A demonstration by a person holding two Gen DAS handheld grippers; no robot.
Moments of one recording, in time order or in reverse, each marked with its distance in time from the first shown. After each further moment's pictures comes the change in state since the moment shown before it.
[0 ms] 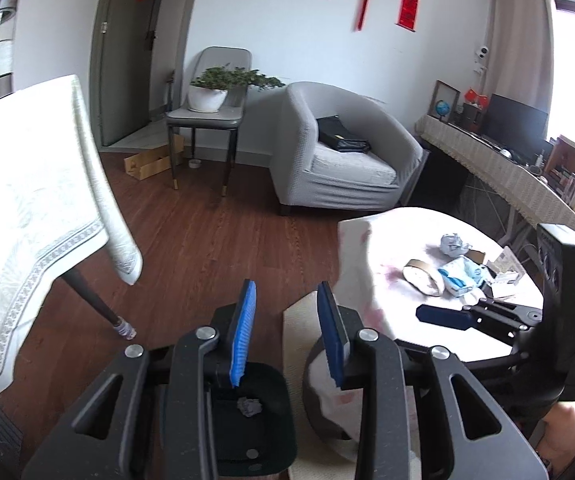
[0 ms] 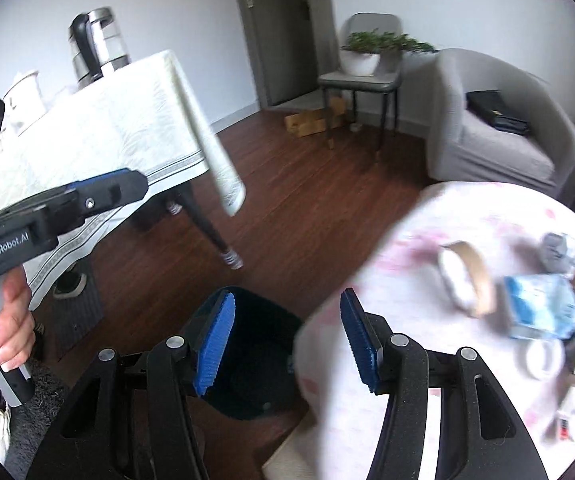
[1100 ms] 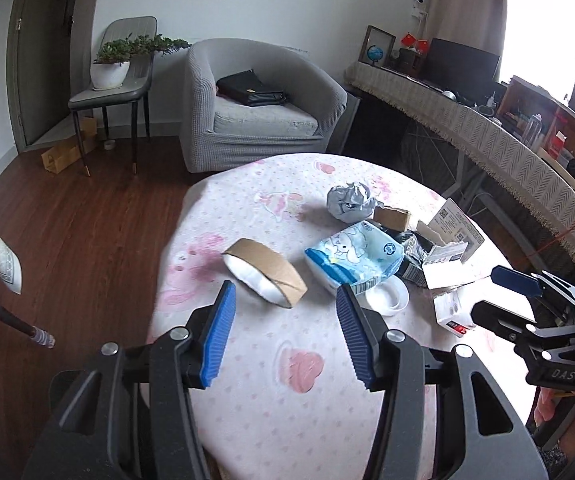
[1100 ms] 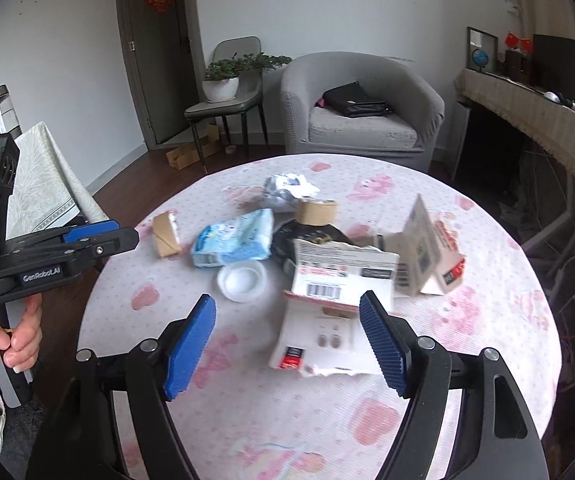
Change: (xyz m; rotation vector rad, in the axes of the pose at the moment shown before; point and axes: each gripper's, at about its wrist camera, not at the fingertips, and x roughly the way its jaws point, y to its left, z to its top) left arm 0.123 -0.167 -0.011 0.110 0.148 -0.191; right arm -0.117 -0.177 -0.087 0.218 -0.104 -0.314
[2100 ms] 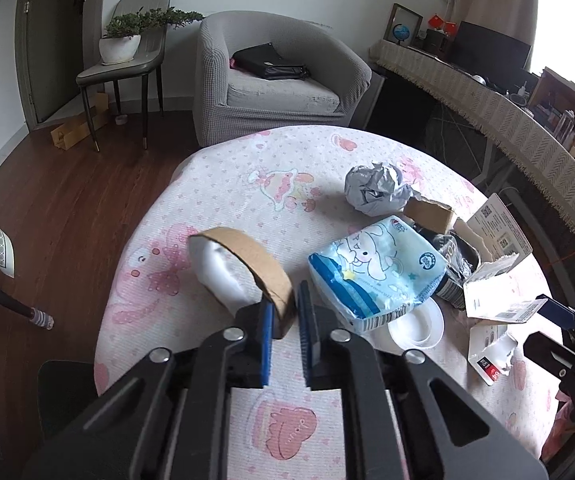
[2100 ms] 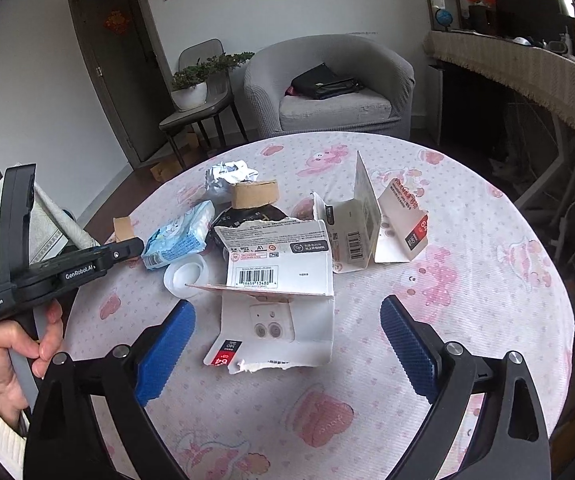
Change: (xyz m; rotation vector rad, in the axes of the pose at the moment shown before) left arm 0.056 -0.010 0.006 -0.041 0.083 0.078; right arm 0.014 -0.049 -0.010 0.170 0.024 0.022
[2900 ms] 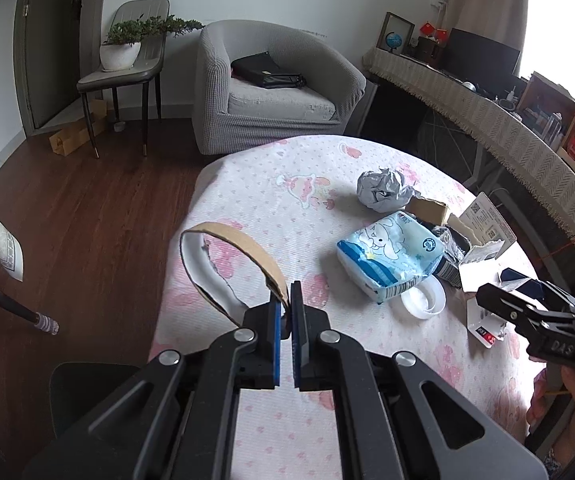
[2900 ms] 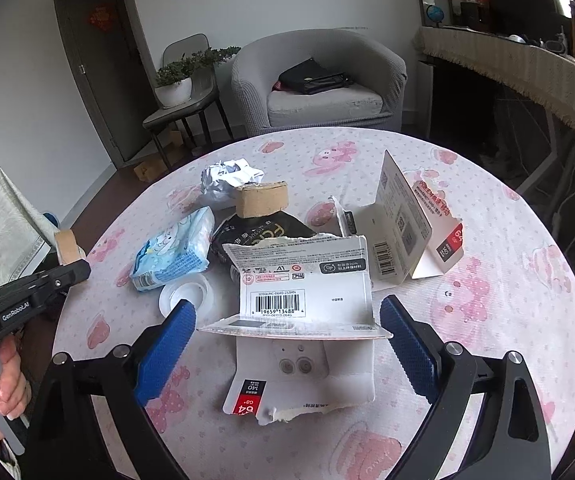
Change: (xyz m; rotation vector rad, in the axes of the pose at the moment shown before) left arm -0.037 0.029 -0.010 0.013 -0.034 -0.024; right arm 0.031 0.023 0.010 0.010 0.020 -0.076
